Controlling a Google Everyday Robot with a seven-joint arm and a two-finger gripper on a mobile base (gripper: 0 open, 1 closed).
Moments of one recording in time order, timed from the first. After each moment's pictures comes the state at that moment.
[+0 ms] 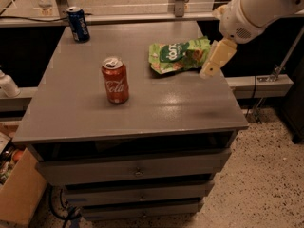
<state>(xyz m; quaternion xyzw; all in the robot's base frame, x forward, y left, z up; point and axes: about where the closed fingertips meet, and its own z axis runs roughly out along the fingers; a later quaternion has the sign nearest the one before) 0.622 -0.160 0.946 -0.60 0.73 -0.02 0.33</state>
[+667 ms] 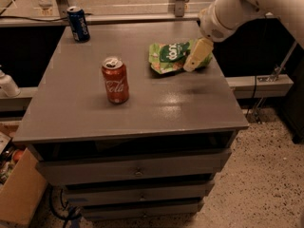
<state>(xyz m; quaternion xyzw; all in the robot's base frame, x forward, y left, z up) 0.706 -0.142 0.908 -0.59 0.73 -0.02 0.34</state>
